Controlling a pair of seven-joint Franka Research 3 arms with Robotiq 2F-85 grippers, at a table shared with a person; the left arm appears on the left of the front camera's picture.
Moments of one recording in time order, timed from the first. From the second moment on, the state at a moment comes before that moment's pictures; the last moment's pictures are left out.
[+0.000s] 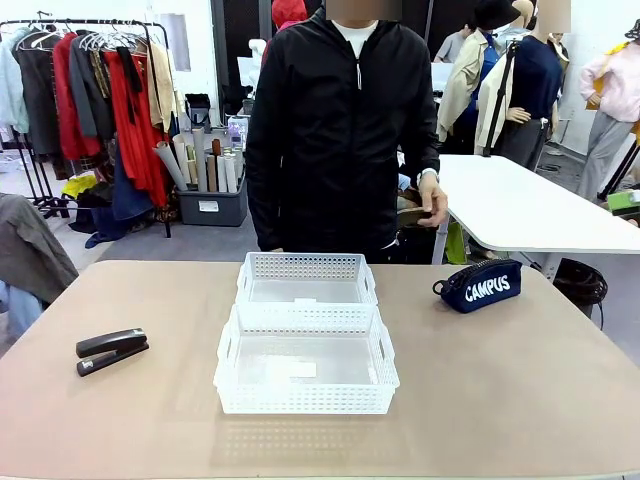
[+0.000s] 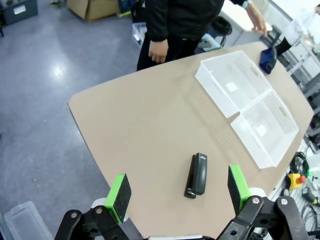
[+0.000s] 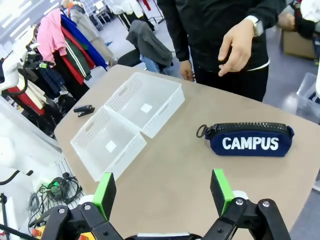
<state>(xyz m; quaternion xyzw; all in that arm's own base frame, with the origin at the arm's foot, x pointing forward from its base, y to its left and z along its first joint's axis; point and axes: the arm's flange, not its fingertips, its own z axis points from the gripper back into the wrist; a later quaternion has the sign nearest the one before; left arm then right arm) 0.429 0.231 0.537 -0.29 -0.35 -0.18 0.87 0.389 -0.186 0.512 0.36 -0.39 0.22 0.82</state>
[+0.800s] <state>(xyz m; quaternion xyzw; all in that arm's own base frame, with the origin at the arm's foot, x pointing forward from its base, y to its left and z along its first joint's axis) 0.423 0.232 0.538 -0.30 -0.35 -0.18 0.87 0.385 -0.188 0.514 0.36 -0.40 0.22 0.82</state>
